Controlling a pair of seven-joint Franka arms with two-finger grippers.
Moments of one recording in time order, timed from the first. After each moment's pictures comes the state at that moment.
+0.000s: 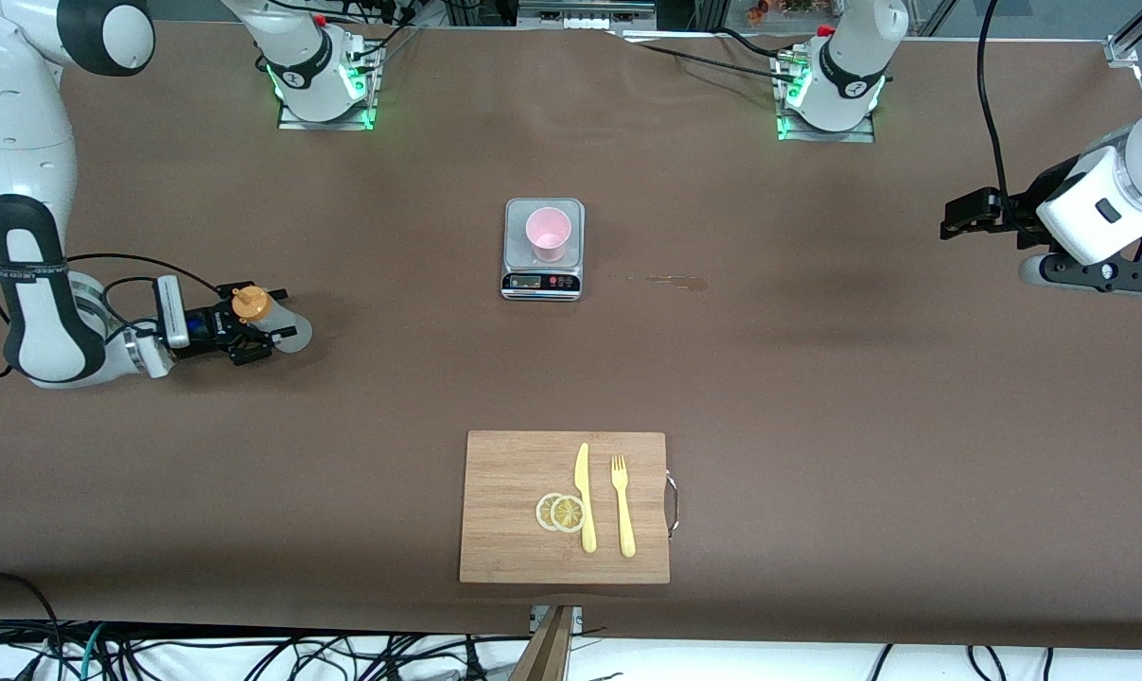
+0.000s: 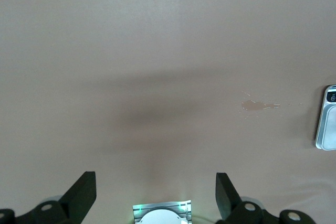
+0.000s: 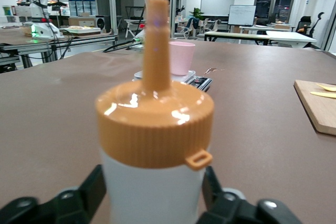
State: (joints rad) left arm -0.01 0.10 -0.04 -1.54 -0.06 1.41 0.03; right arm -0.27 0.87 -0.08 -1.57 0.85 1.34 -2.70
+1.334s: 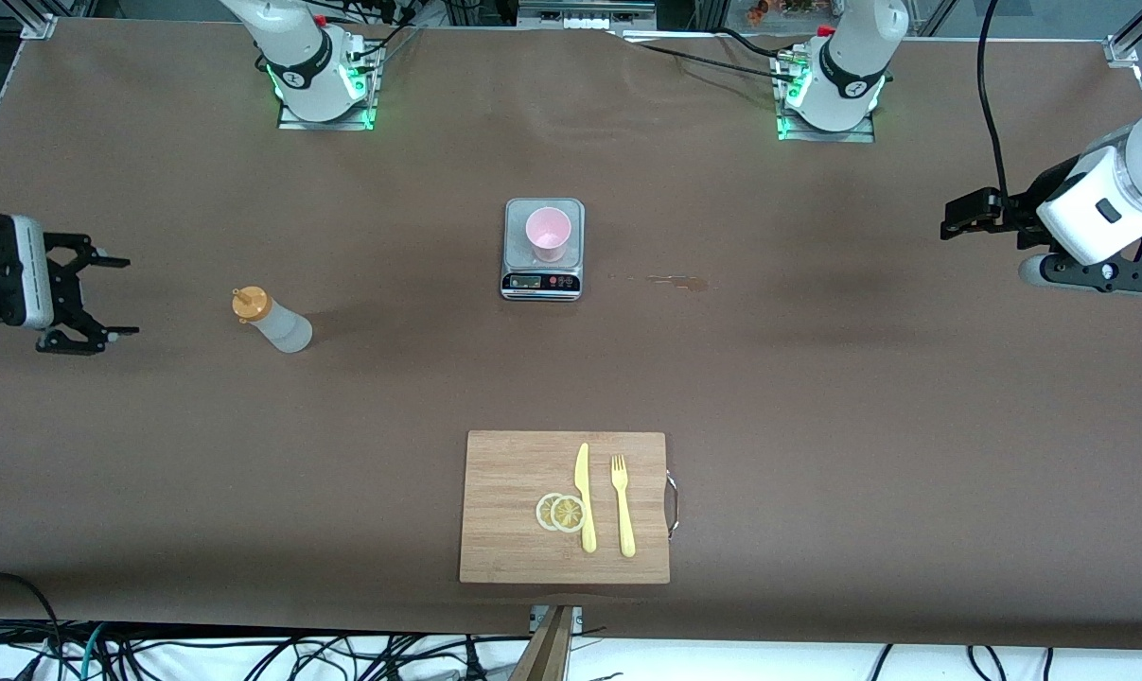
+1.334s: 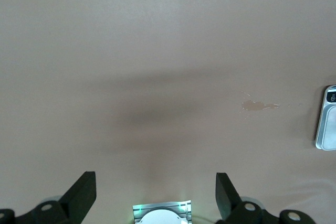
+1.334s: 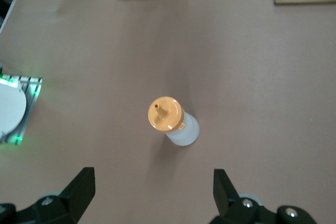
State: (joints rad) left arm -0.01 0.10 -0.04 -1.54 -0.06 1.41 0.03; right arm -0.12 0.32 -0.12 -1.51 0.30 1.48 -1.91
